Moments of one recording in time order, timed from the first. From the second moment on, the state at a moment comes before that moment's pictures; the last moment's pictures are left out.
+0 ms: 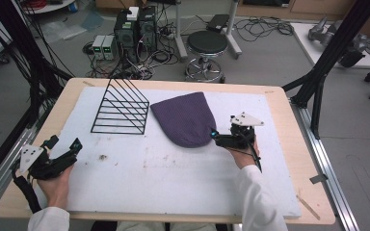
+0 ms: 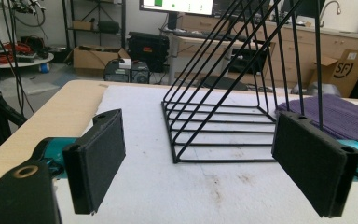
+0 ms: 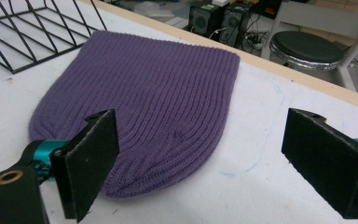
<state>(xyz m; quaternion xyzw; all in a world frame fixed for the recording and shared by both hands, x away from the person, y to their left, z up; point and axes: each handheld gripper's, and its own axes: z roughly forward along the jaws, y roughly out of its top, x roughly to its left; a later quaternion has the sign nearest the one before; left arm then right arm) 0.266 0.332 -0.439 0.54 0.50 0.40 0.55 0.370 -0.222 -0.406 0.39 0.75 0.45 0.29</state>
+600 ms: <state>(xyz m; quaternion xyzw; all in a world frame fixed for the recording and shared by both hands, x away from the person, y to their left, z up) 0.267 0.333 -0.438 0.54 0.50 0.39 0.56 0.397 -0.196 -0.419 0.30 0.82 0.42 0.24</state>
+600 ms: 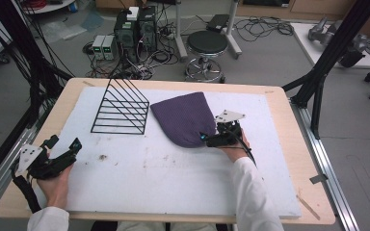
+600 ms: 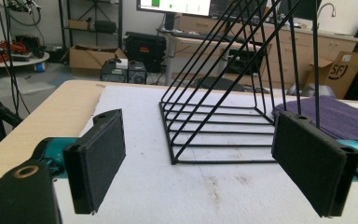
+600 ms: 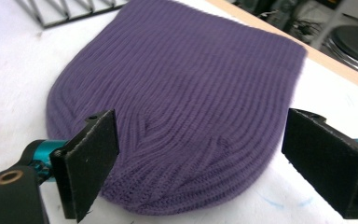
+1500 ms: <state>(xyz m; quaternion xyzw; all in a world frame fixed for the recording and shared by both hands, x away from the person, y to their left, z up) 0.266 0.335 -0.439 0.54 0.50 0.39 0.56 0.398 -0.205 -0.442 0.18 0.89 0.35 0.22</state>
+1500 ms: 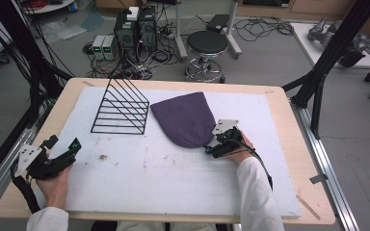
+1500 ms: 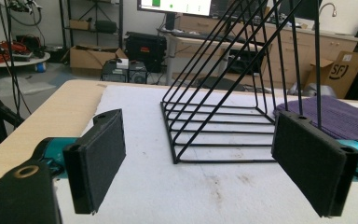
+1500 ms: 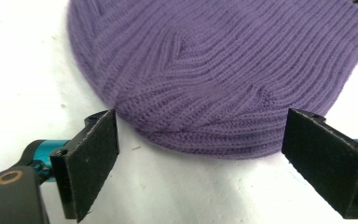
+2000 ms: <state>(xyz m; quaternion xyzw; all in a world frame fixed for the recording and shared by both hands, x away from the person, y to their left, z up) 0.267 0.336 -0.440 0.53 0.50 0.39 0.56 0.411 -0.201 -0.451 0.19 0.88 0.38 0.23</state>
